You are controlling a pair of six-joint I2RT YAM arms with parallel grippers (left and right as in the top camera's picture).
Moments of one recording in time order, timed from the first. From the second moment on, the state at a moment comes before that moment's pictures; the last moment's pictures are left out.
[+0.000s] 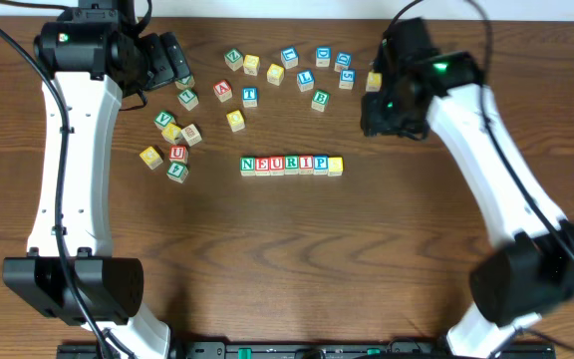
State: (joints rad) left arm -0.01 1.82 2.01 -1.25 -0.04 -0.40; right arm 0.29 1.83 1.76 -1.16 -0.07 0.23
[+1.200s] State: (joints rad) left arm -0.01 1.82 2.01 -1.25 -0.04 -0.40; right arm 0.29 1.73 1.76 -1.20 -0.03 0.22
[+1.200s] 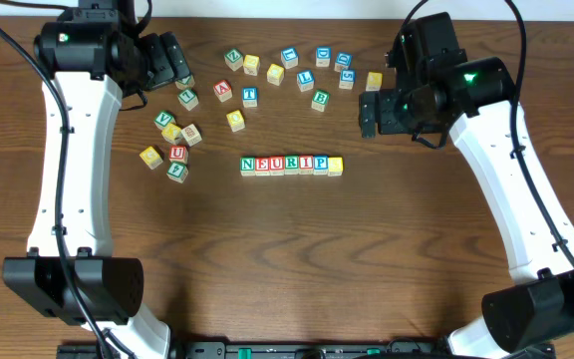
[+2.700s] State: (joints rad) left arm -0.01 1.82 2.00 -1.25 -0.04 -0.40; right arm 0.02 0.57 0.66 -0.25 0.16 0.12
